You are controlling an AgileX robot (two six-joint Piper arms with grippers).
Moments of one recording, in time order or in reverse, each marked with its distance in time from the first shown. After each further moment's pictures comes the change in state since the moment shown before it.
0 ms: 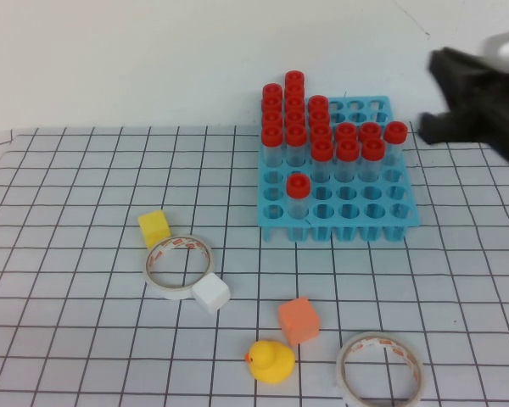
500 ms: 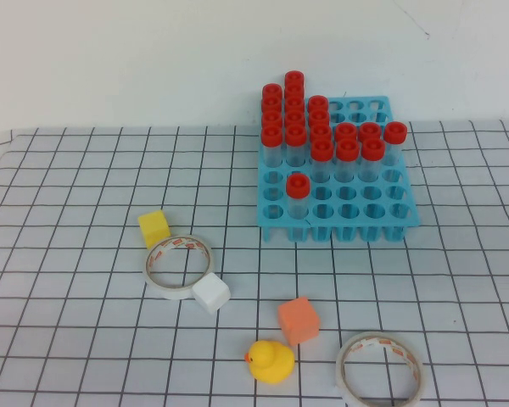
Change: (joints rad) right arm 0.000 -0.822 0.373 -0.284 0.581 0.219; left arm 0.000 0.000 0.000 0.000 0.000 -0.002
